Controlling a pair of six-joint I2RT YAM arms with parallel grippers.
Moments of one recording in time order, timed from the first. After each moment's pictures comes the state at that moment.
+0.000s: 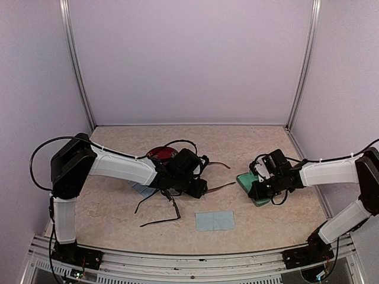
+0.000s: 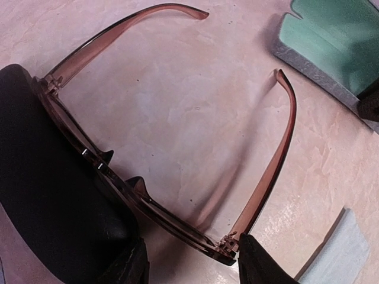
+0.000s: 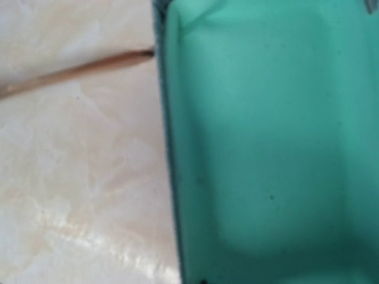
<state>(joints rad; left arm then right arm) -0.98 2.05 1.32 -0.11 -0.08 -0.32 0.51 1.45 0.64 -0.22 -0.15 0.30</state>
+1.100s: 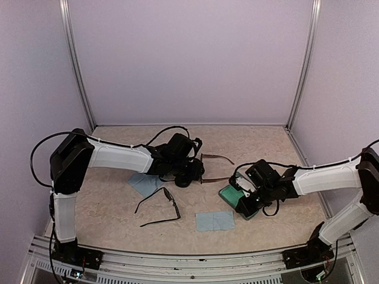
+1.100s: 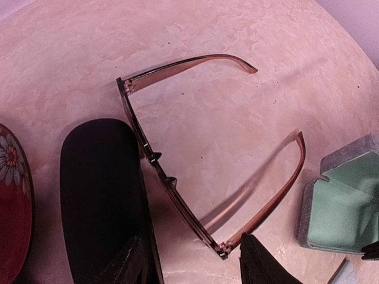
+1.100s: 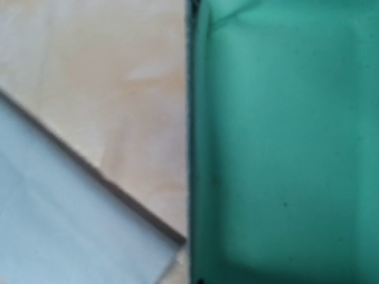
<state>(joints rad) -0.88 2.07 1.41 -0.08 -0.09 -0.32 0.78 1.44 0.65 -0.27 -0.16 0.21</state>
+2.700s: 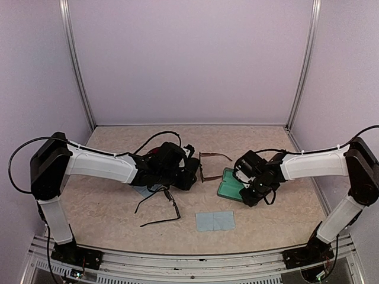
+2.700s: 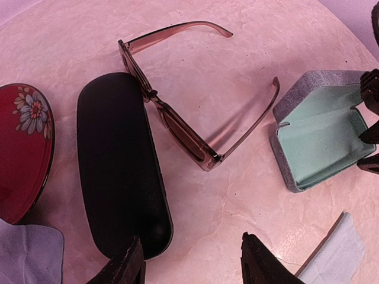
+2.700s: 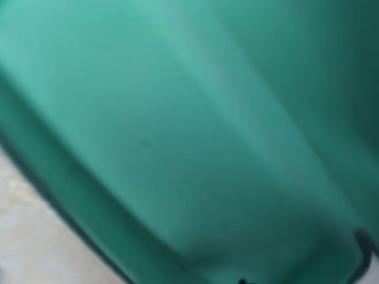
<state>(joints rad) -0.94 1.86 1.15 -0.03 -0.16 -0.32 0.75 1.59 0.89 -0.58 0.16 0.17</state>
